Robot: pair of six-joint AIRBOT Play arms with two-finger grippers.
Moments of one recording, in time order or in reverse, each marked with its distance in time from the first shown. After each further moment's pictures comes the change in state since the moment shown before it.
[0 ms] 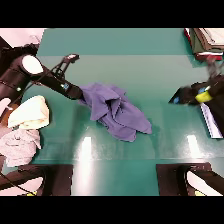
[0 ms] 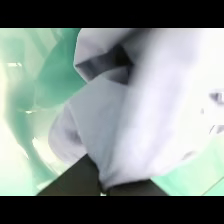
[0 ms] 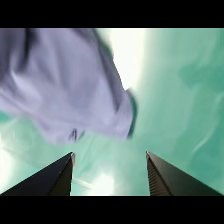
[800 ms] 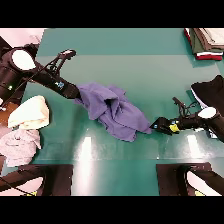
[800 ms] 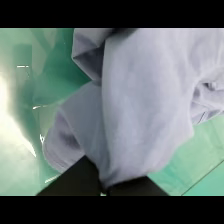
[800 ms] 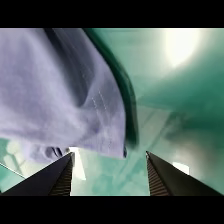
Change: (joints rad) left arm 0.005 0.026 0.034 0.018 -0.082 -0.003; right arm 0.003 0.012 -0.595 0.250 -0.409 -0.105
